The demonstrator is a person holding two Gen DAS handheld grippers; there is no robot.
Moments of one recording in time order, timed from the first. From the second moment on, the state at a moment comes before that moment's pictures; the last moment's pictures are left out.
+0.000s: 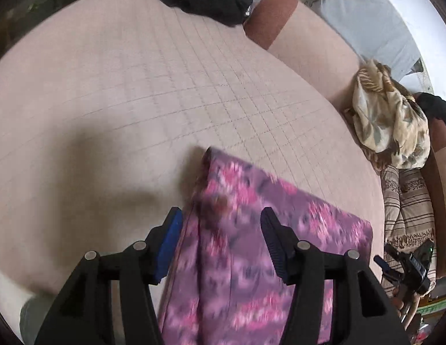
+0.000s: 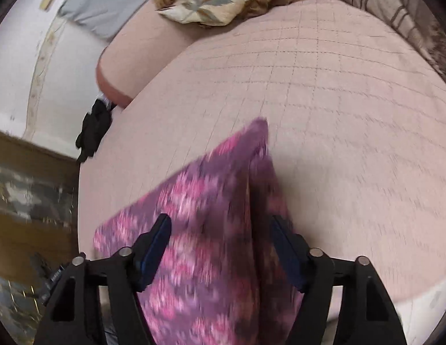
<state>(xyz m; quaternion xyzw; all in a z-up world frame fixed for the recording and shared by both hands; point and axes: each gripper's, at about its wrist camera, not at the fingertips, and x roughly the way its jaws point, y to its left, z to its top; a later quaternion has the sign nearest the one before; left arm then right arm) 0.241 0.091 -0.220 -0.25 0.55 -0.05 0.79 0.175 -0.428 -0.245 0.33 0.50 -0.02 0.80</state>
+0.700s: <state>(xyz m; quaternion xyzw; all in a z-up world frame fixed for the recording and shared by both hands) 0.268 0.117 -0.237 -0.25 0.54 -0.02 0.80 0.224 -0.479 -0.283 0.38 0.48 -0.03 0.79</state>
